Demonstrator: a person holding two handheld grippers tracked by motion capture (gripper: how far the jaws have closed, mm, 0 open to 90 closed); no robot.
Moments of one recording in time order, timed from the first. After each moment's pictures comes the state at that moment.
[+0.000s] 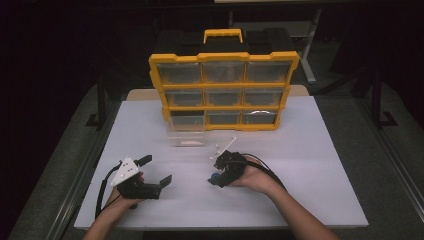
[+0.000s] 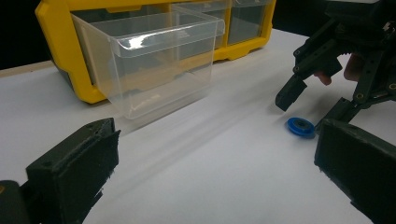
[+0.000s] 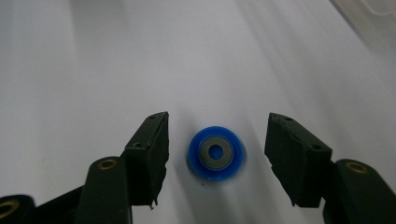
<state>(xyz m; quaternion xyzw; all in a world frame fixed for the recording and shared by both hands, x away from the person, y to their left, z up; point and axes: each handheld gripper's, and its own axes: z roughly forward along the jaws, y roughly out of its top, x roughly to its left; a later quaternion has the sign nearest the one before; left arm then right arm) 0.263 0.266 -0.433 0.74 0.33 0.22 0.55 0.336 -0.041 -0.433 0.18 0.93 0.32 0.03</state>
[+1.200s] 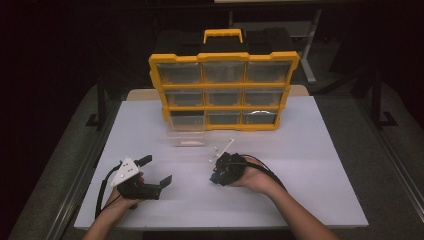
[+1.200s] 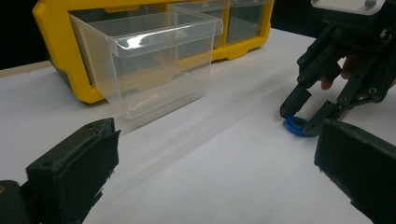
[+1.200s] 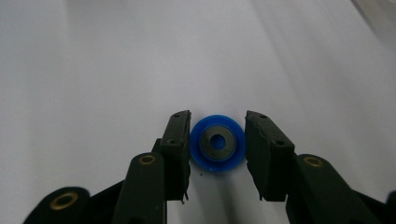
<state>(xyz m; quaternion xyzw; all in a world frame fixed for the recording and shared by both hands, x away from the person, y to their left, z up) 0.263 0.267 -0.433 0.74 0.32 0.22 0.55 0.335 -0.039 -0.436 0.16 0.94 0.30 0.04</state>
